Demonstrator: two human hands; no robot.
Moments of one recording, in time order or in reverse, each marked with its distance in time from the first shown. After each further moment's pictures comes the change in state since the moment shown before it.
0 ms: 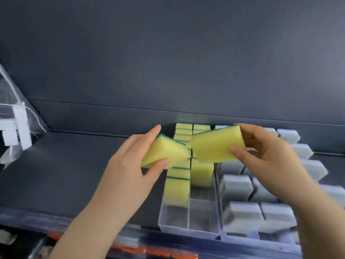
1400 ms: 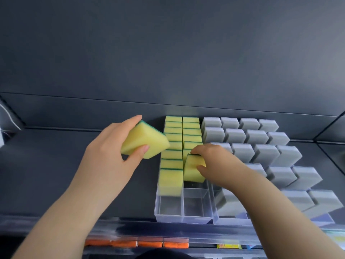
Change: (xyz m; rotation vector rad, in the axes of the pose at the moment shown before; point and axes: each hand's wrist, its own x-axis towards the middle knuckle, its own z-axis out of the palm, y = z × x) left_hand 0.011 -0.029 -0.016 0.026 0.019 0.055; right_hand 0.008 0.012 0.065 -0.697 -0.417 0.020
